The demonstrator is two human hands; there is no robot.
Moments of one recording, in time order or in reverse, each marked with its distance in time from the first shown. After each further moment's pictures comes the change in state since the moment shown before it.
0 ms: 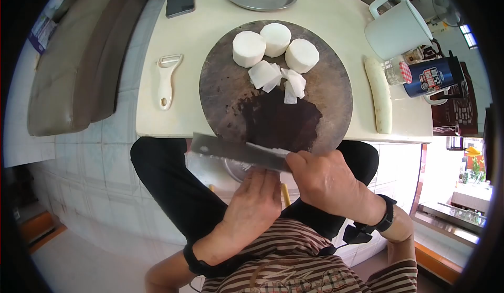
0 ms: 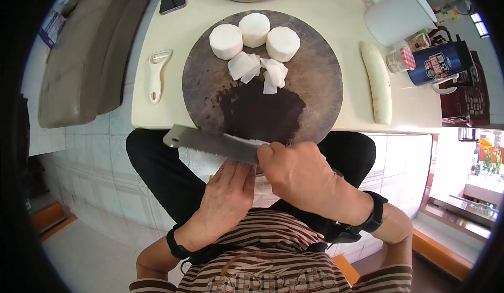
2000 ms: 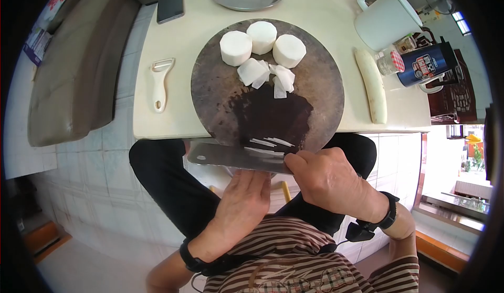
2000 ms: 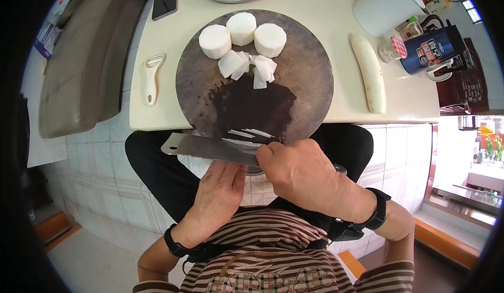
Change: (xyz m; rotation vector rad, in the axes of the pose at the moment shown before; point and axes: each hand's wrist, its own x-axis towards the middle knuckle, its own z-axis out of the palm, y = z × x) left_hand -0.009 -0.005 0.002 -0.022 -0.008 0.035; right_hand -0.015 -0.005 -0.007 0.067 0.023 0.033
